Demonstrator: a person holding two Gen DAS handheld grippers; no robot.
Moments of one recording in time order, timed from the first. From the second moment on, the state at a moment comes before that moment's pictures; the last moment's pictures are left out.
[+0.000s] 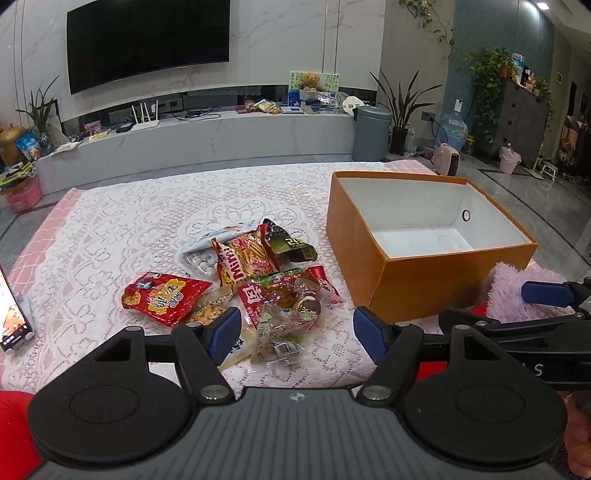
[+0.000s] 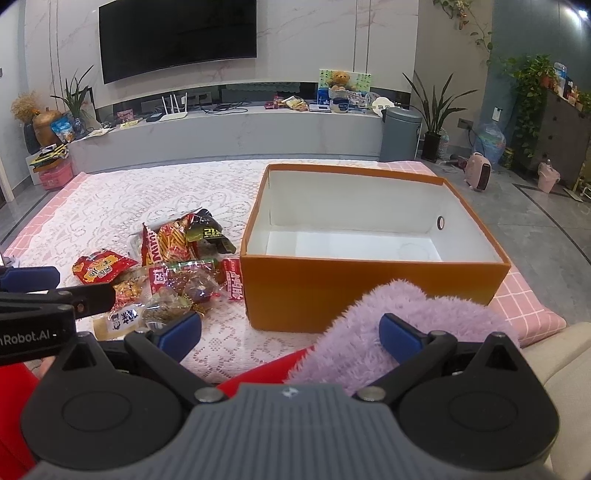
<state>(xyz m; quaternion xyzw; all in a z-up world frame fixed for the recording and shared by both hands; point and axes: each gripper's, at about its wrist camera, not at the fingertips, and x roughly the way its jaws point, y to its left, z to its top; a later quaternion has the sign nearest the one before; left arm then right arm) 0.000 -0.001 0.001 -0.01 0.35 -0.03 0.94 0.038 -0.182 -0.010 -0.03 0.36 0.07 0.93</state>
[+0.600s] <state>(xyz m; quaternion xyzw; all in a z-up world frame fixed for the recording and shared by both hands) -0.002 -0.003 0.002 -0.01 0.34 -0.04 0.94 0.038 -0.182 -0.010 -0.03 0.36 0.07 0.93</state>
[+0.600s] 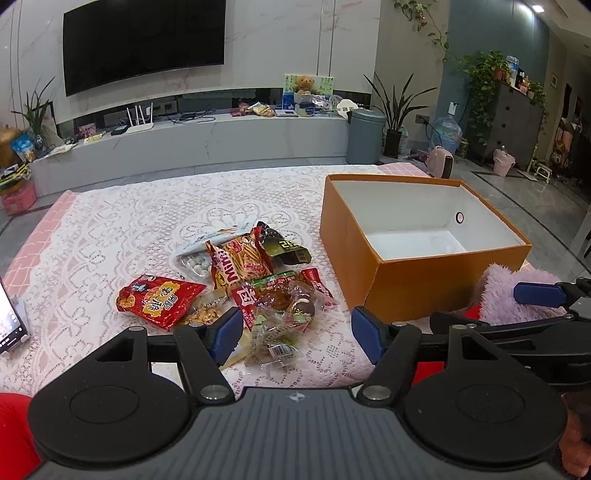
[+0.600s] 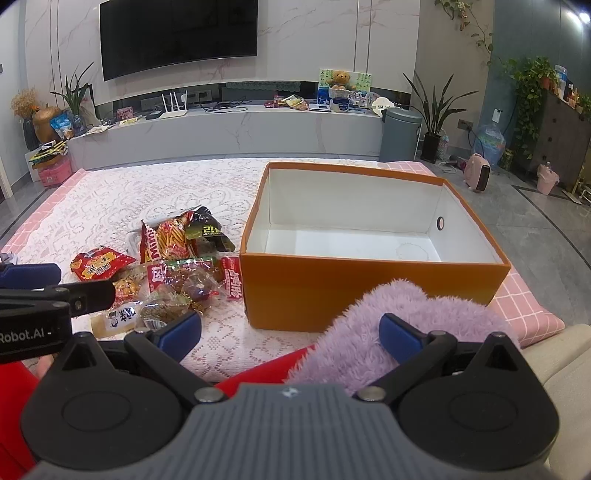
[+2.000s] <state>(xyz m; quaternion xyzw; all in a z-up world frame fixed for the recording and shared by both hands) 0.002 0.012 -0.002 -0.01 0.34 -0.05 0.94 0.039 -0.173 -0.017 -0.03 0.35 0.09 0.93</state>
